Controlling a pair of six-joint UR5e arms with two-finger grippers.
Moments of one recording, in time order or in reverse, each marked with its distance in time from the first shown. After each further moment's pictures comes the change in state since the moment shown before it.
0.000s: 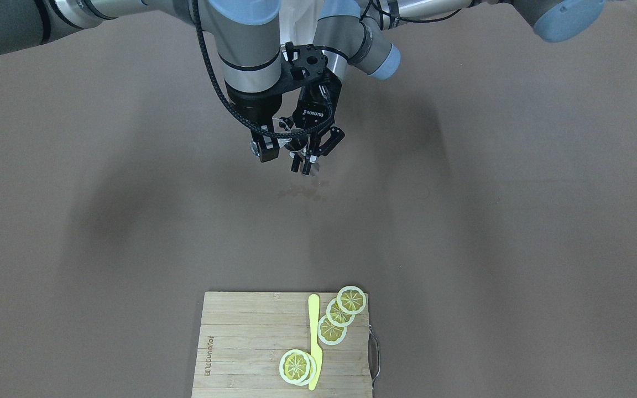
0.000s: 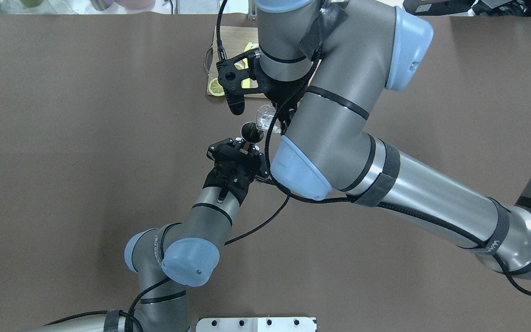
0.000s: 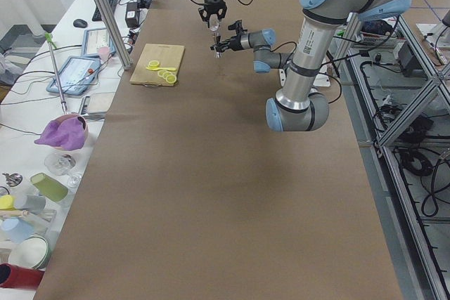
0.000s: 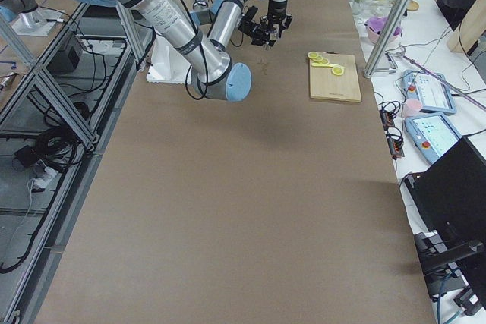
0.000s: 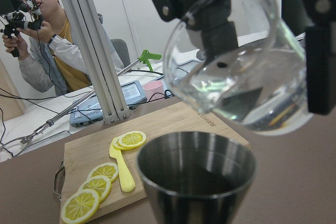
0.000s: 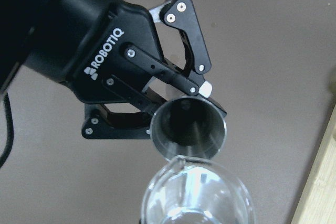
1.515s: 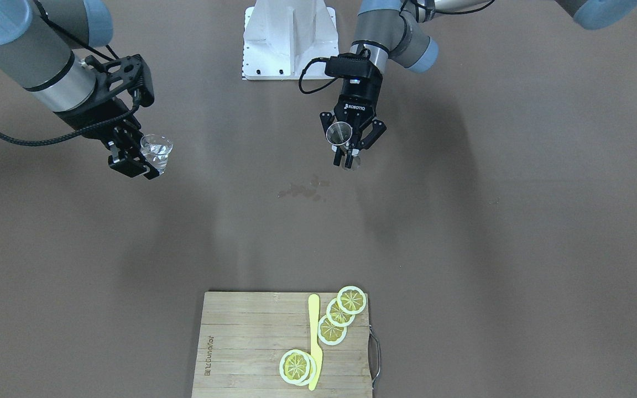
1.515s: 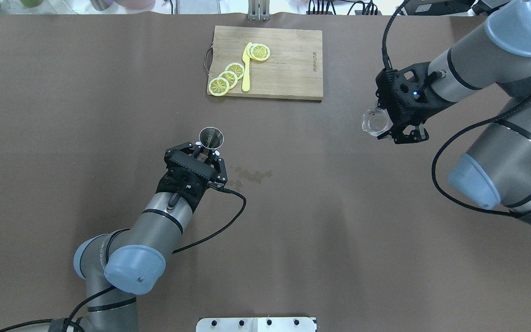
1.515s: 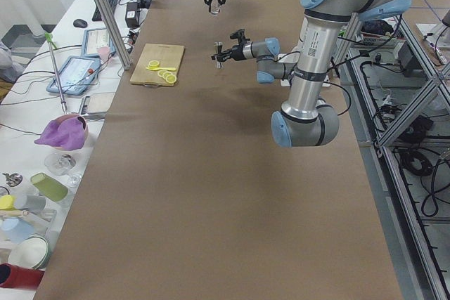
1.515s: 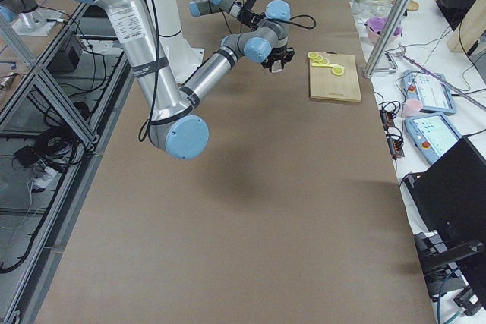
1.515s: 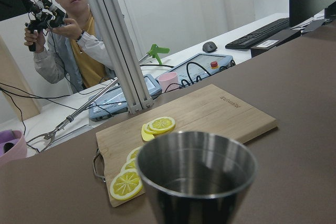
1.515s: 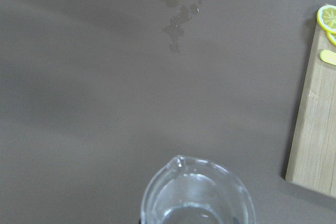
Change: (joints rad) left arm -0.005 0.204 -0.158 -0.016 -0.009 0.042; right arm 0.192 -0.614 0.201 0.662 0.199 0.002
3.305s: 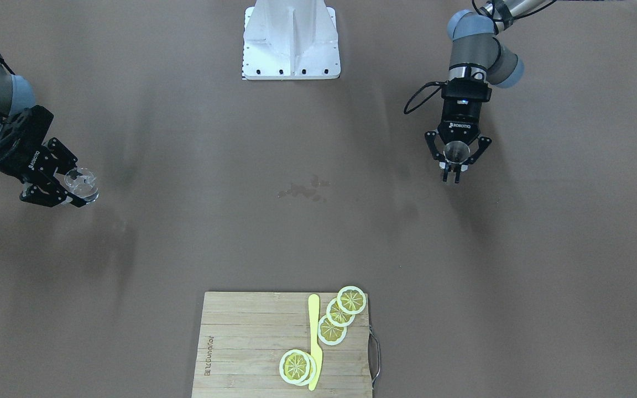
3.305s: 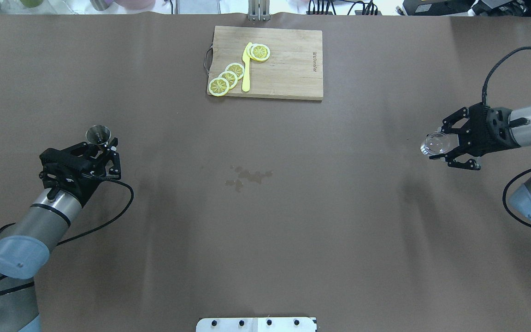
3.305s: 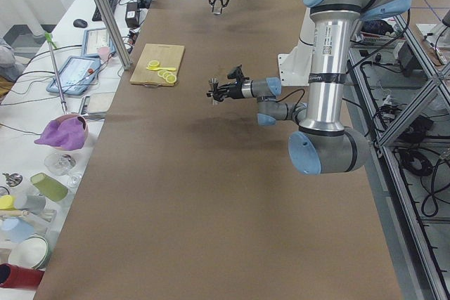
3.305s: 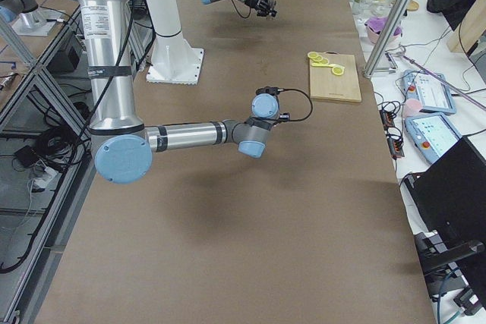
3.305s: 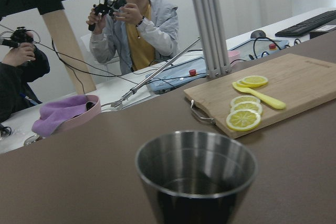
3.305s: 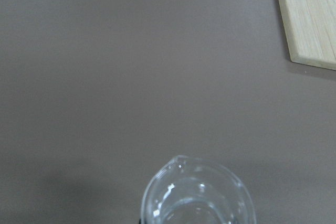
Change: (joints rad) left arm -0.125 0.371 0.067 -0.347 -0.052 -0.158; right arm 0.067 -0.244 -0.434 0.989 0.078 0.418
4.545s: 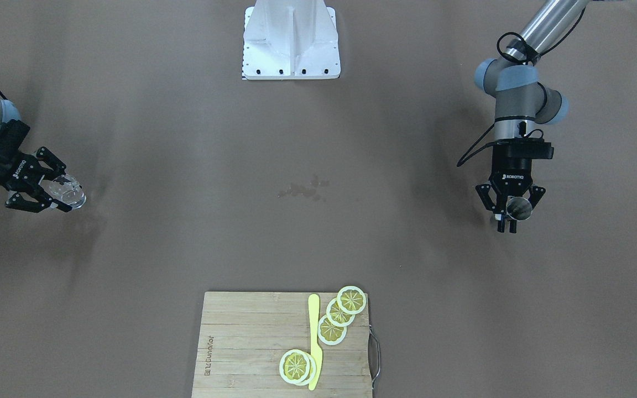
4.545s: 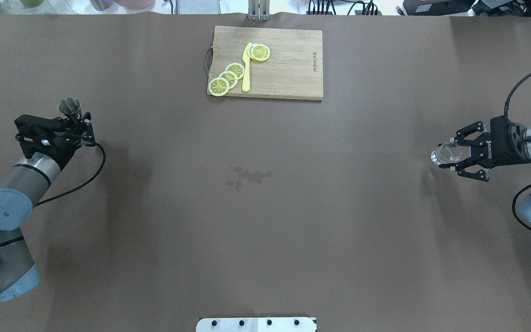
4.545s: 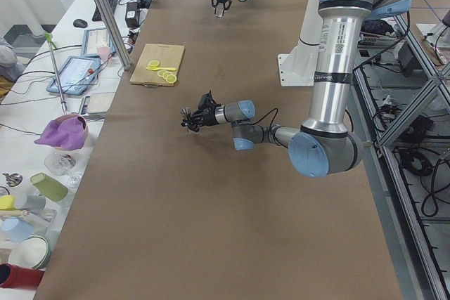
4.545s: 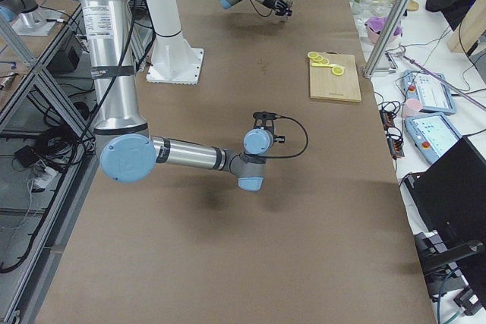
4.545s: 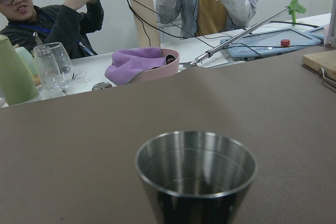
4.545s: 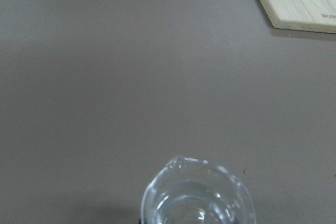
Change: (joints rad) left arm -0.190 -0.106 0.294 -0.116 -0.172 -0.148; right arm -0.005 0.022 -0.281 0.431 -0.005 0.250
